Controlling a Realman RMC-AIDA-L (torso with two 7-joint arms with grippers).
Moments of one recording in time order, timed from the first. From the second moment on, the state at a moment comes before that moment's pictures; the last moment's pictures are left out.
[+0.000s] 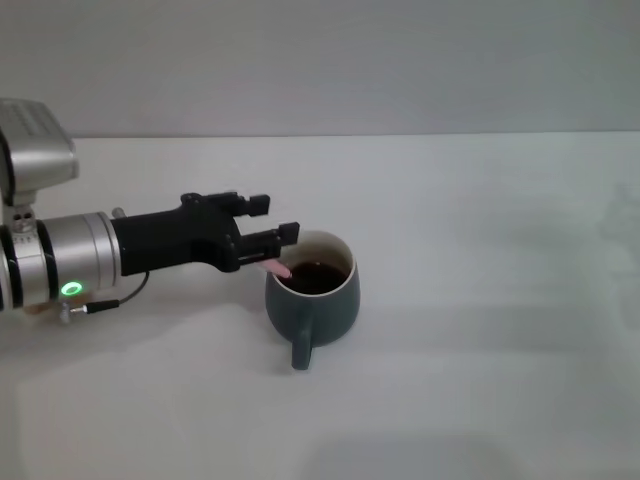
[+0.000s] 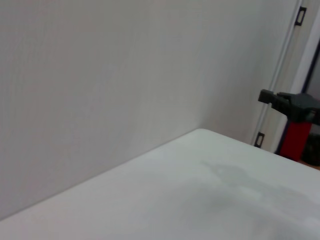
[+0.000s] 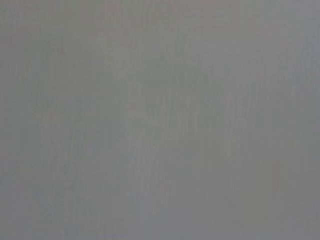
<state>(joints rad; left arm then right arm) -0.52 -2.05 1.04 0.64 1.67 1.25 -1.42 0.24 2.08 1.50 0.68 -2.91 -0.72 0.01</state>
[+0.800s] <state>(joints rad) -0.50 -2.06 0.60 0.60 1.37 1.04 -1.12 0.21 2.08 1.54 0.64 -2.91 -0.75 0.01</state>
